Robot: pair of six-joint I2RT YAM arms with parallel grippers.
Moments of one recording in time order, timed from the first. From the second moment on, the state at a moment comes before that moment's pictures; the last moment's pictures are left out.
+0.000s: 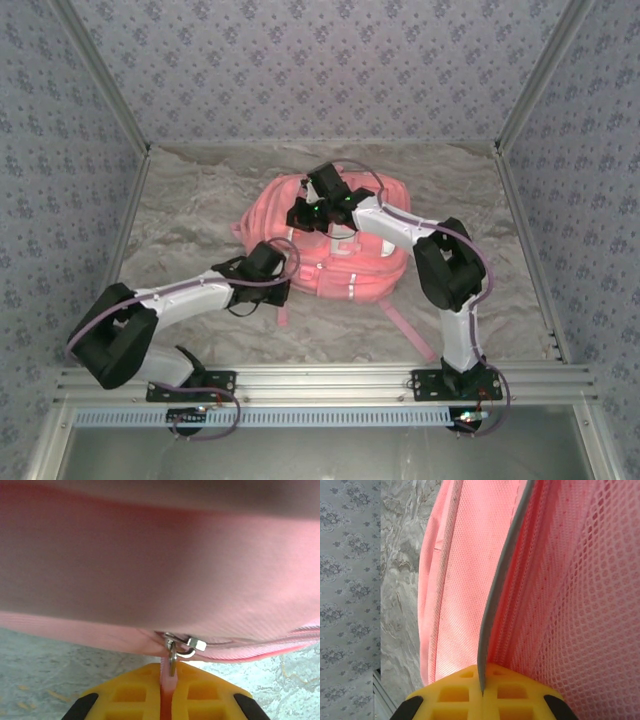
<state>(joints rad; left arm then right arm) -0.71 1.37 0.64 -0.33 0.05 -0.42 0.67 2.00 1.55 -0.35 -0.42 0.77</state>
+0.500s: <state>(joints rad) -0.65 1.36 0.64 -0.32 0.11 -0.43 0.67 1.97 1.53 -0.39 -0.36 0.66</state>
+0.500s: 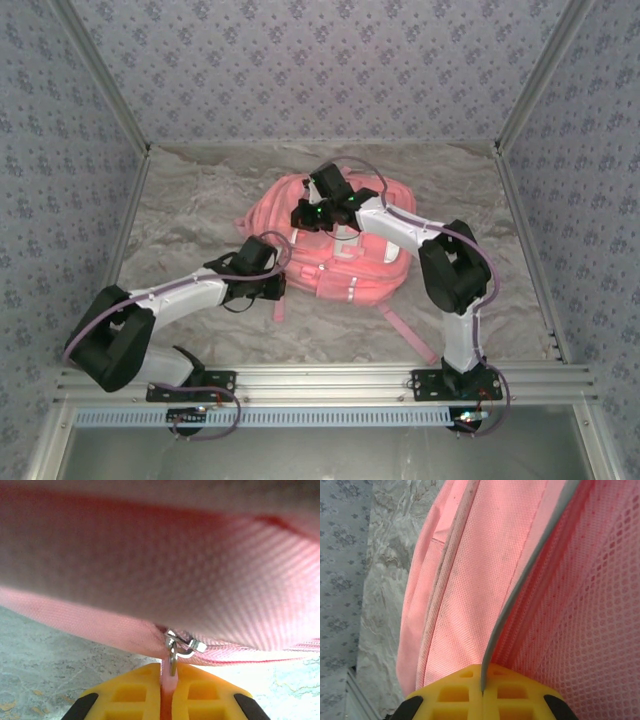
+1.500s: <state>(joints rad) -1.00 1.63 0.84 -0.24 0.11 -0.40 0.64 2.01 1.65 -0.71 -0.44 0.41</state>
